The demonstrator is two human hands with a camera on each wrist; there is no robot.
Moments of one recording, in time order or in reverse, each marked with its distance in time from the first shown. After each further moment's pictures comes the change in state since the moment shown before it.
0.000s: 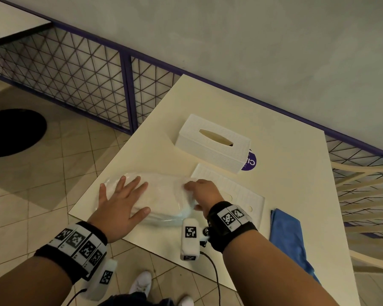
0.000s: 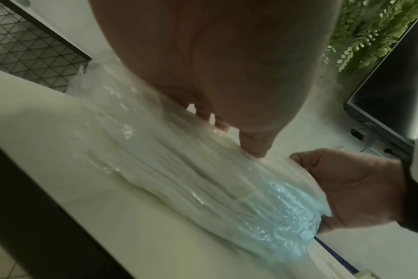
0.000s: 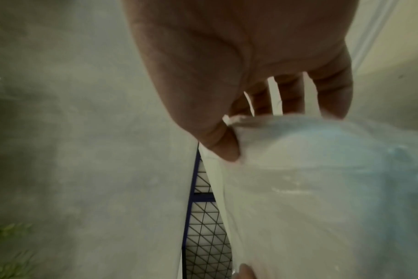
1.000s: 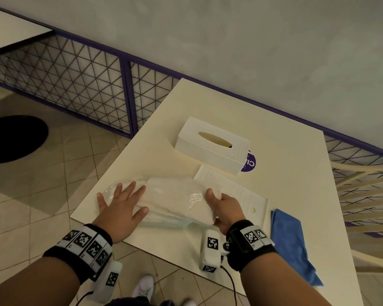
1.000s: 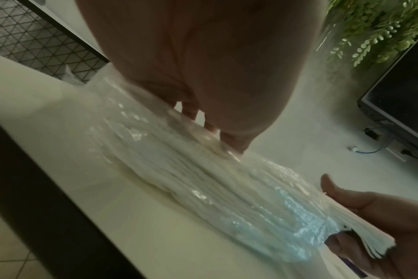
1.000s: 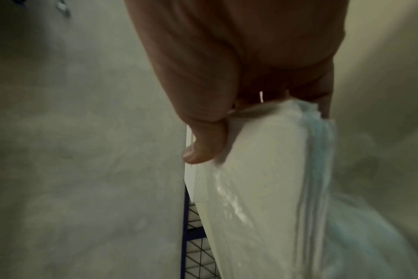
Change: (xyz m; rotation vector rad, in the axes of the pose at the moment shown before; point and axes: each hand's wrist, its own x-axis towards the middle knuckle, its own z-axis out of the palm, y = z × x) left_hand 0.002 0.011 -0.001 -0.046 -0.099 -0.171; right_hand -0.017 0.038 -0.041 0.312 0.092 0.059
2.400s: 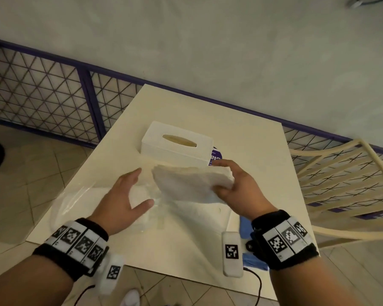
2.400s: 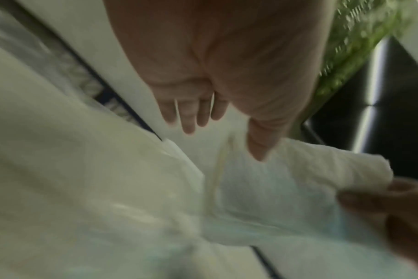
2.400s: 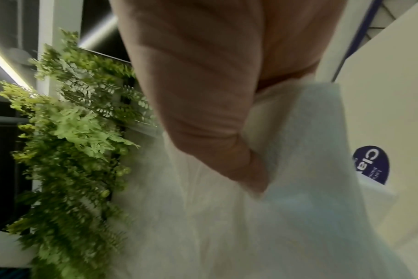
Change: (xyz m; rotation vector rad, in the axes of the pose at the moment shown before) left_hand 0.015 0.085 -0.022 -0.480 0.175 0.309; right_hand -0.072 -0.063 -0.105 -0.726 0.089 -0.733
